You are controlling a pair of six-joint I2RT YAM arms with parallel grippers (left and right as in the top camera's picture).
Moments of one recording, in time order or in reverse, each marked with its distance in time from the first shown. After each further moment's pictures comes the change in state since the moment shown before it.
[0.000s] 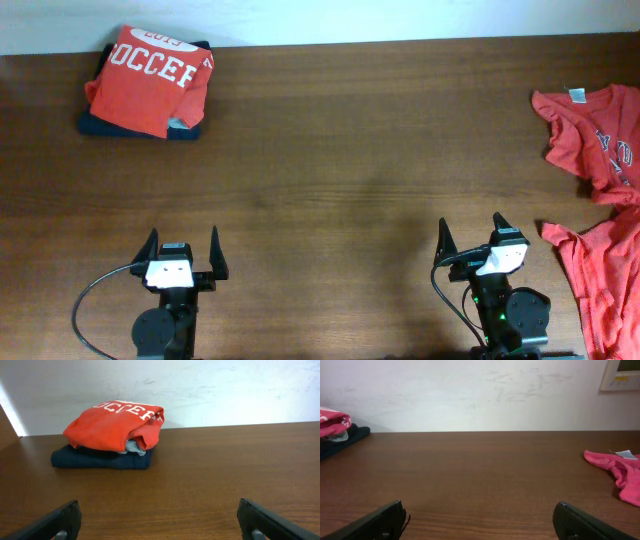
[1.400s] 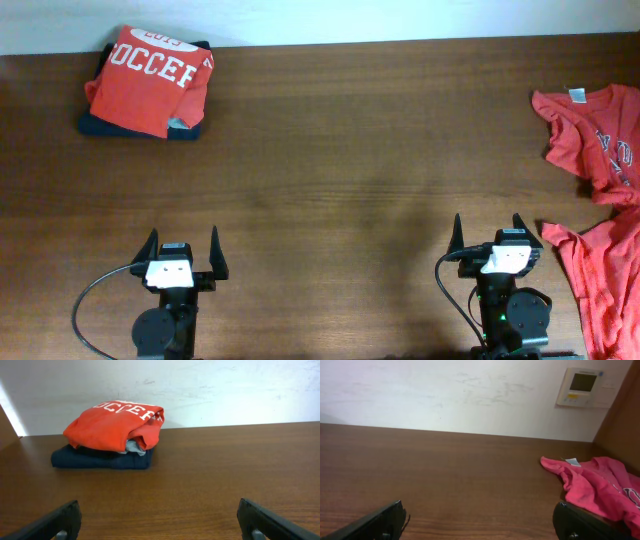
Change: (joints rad) left arm 0.000 0.000 0.000 0.000 0.000 0.000; right arm 0.000 0.001 0.000 0.014 0.157 -0.137
